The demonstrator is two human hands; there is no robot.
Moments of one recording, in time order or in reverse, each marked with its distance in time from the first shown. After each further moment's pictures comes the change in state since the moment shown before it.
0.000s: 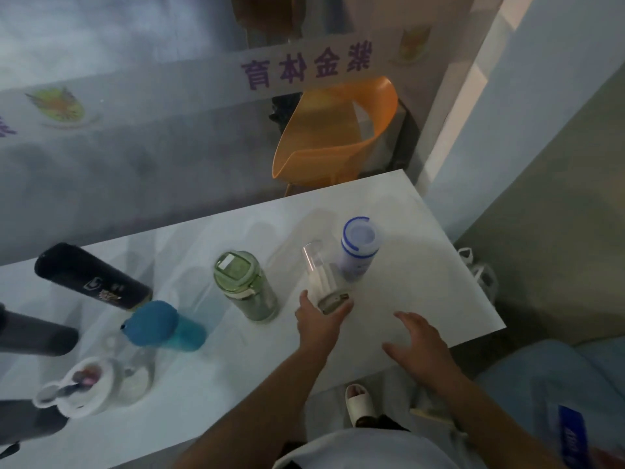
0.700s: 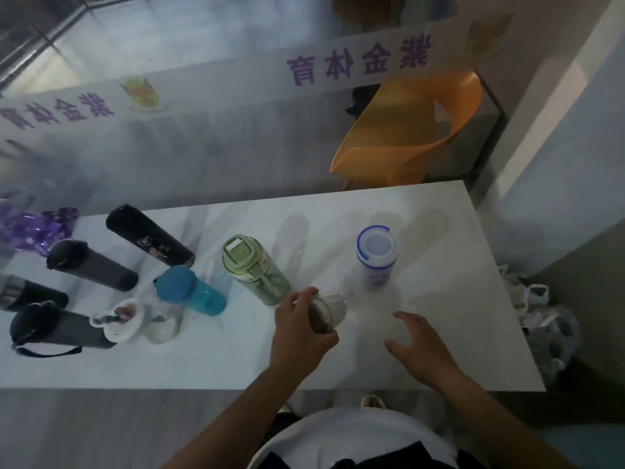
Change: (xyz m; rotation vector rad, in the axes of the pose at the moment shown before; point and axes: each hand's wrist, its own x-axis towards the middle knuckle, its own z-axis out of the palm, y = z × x) left_hand -0.063 0.027 -0.020 0.476 0.240 0.277; right_hand 0.073 0.021 -0.018 0.032 -0.210 -0.248
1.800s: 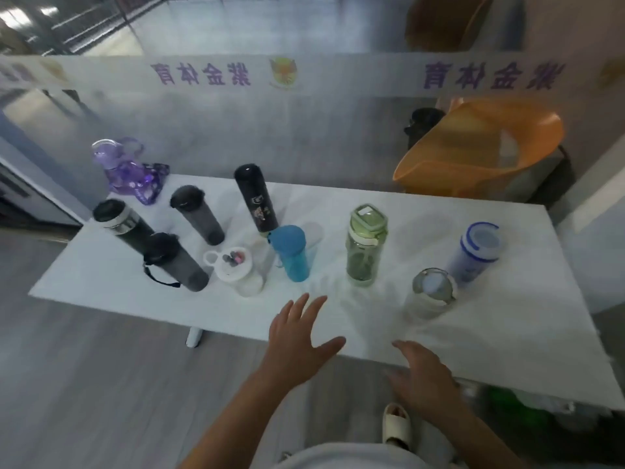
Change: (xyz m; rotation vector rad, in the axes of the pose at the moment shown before) left_hand -0.089 -0.151 -0.114 0.148 -0.055 -0.006; right_hand -0.109 -0.121 0.117 -0.291 -0.112 -0.098
